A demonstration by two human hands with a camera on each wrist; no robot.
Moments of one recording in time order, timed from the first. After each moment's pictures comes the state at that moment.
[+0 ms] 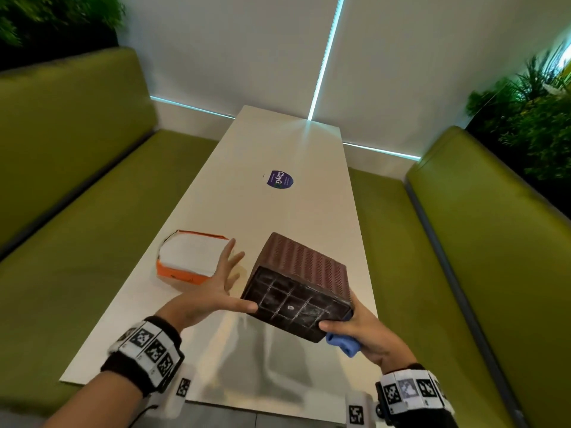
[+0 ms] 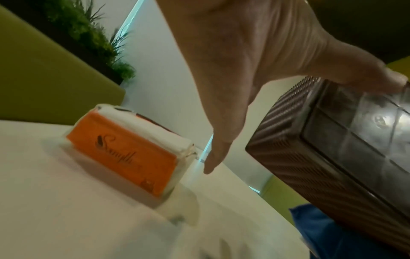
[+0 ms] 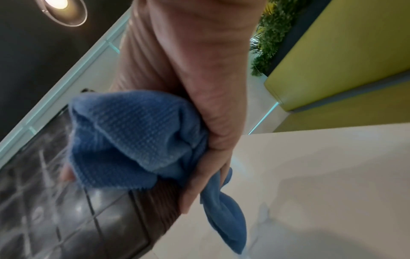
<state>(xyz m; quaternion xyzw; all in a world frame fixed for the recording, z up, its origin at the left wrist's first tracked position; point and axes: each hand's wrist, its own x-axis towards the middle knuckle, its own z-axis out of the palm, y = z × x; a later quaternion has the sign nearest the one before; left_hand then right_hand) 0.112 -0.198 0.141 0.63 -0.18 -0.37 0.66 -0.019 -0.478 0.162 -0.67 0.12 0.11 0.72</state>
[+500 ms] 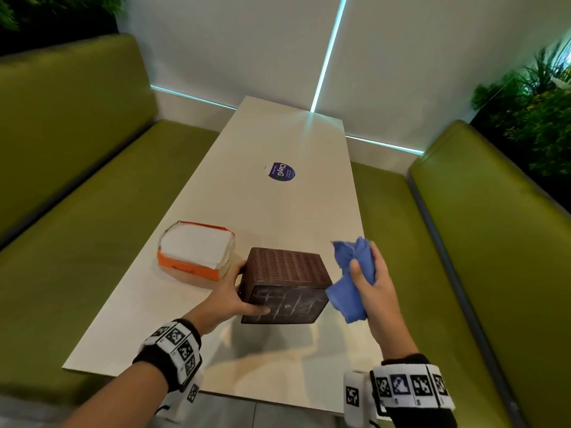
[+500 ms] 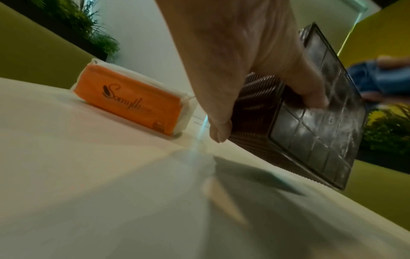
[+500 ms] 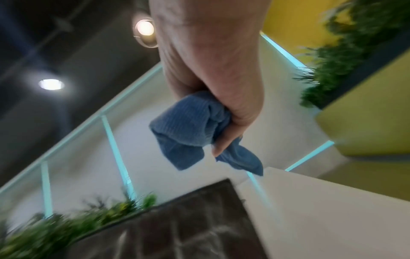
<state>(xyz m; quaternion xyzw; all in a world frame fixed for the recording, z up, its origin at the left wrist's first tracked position) 0.099 -0.221 0.101 0.67 -0.14 -0.30 0.66 -0.004 -0.470 0.188 -0.74 0.19 -0.17 0.62</state>
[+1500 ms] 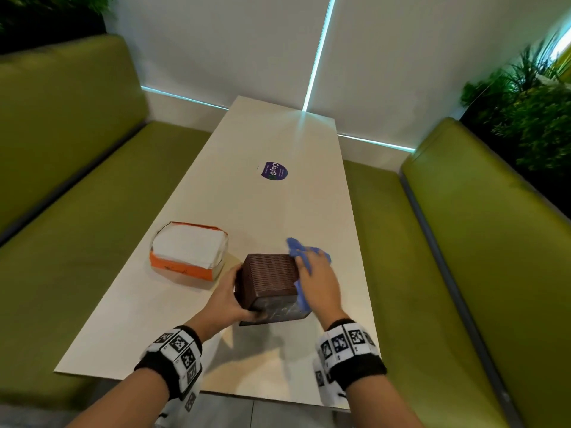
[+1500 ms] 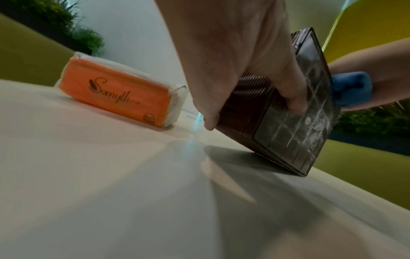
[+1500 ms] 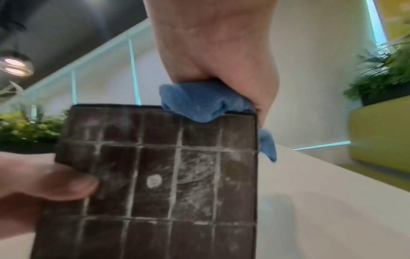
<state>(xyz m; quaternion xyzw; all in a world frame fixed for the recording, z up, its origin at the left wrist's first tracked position) 0.091 -0.234 0.082 0.74 -0.16 -0.19 0.62 0.046 -0.425 0.150 -0.92 0.17 -0.09 0.35</state>
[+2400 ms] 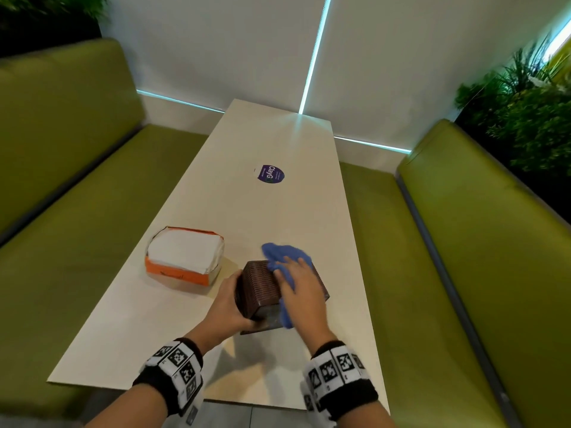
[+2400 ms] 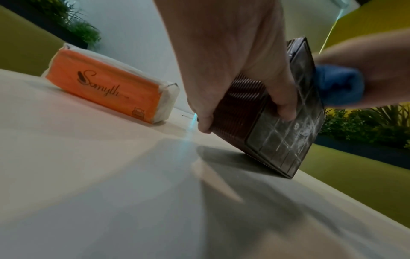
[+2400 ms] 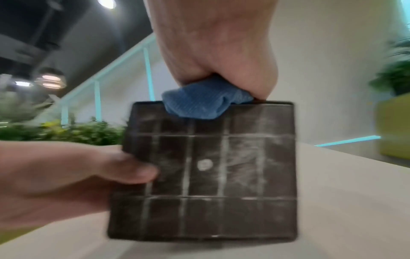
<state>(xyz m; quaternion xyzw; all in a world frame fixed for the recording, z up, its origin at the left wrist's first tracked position) 0.082 -0.244 0.082 0.75 -0.18 -0.14 0.62 0.033 -0.402 0.141 -0.92 0.11 -0.11 0.35</state>
